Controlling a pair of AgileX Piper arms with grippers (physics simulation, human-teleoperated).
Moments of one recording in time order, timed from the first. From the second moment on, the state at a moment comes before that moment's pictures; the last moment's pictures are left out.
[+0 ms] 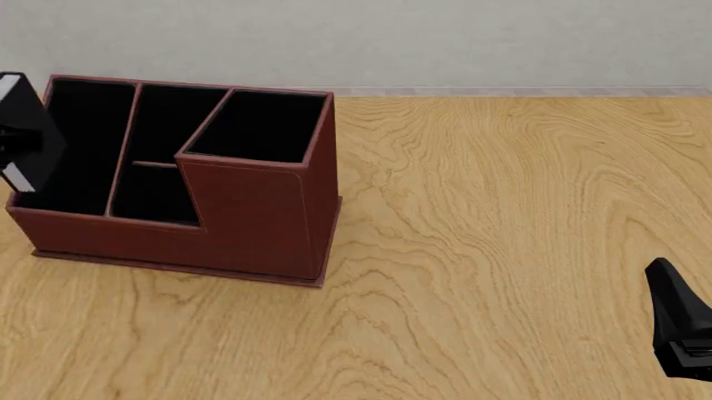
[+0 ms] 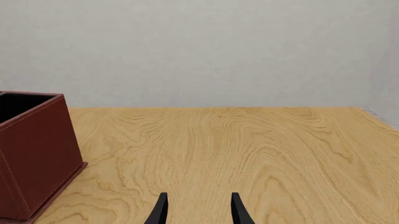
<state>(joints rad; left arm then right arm) 0.21 1.09 -0.98 0.67 0.16 0.00 0.01 -0.02 0.01 0.00</state>
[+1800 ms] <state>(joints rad) 0.25 1.45 -1.09 0.46 0.18 0.00 0.01 -0.02 0.01 0.00</state>
